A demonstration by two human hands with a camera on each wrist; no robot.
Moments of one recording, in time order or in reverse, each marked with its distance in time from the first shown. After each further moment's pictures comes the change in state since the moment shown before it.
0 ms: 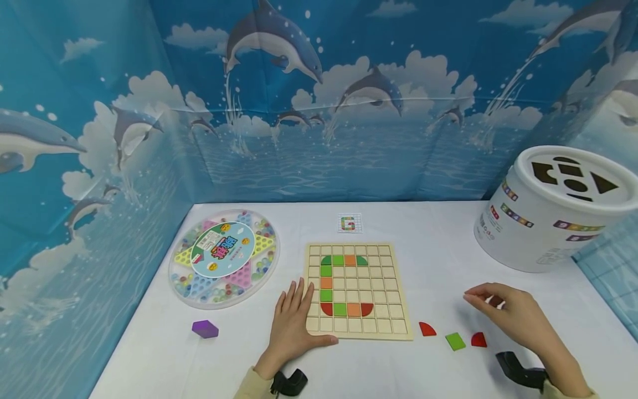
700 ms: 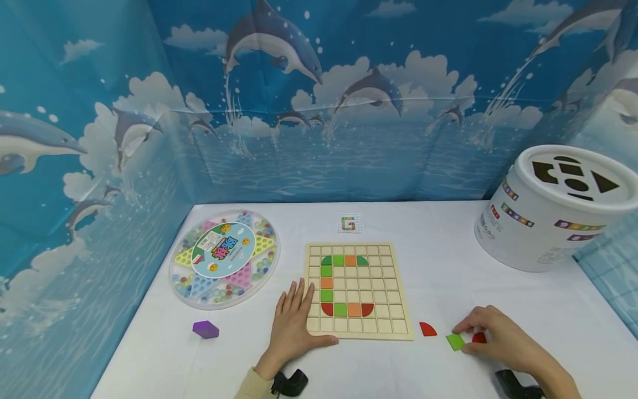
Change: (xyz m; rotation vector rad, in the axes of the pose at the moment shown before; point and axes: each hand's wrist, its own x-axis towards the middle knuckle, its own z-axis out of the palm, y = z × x) left_hand 0.000 -0.001 0.002 -0.003 0.003 0.002; right_hand -0.014 0.024 0.031 0.014 -0.303 -0.092
